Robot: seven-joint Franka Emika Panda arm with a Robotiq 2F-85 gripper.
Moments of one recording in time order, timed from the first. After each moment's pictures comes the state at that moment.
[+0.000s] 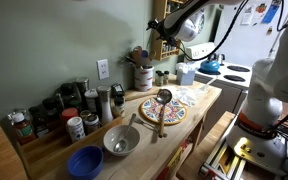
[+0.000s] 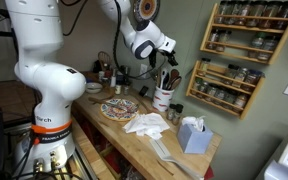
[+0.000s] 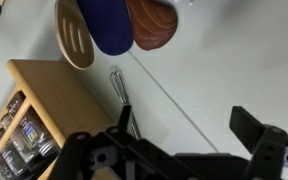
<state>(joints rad) 0.43 -0.15 -0.41 -2.43 0.30 3.47 0.47</state>
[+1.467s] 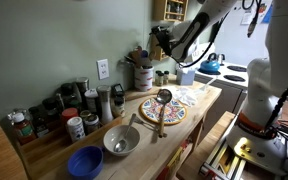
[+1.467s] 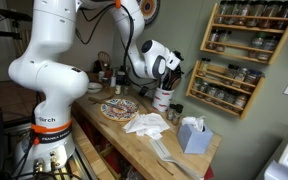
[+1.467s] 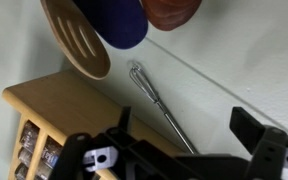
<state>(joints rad) 0.63 0.17 -0.88 -2.37 -0.30 3.82 1.34</state>
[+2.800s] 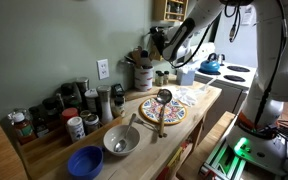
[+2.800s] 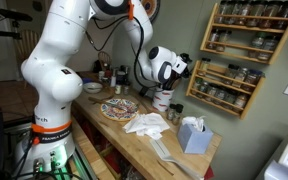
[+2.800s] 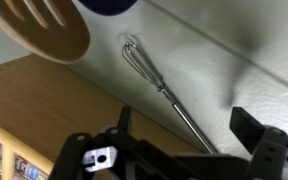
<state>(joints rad) 0.22 0.31 -0.46 -2.20 -0.12 3.88 1.27</state>
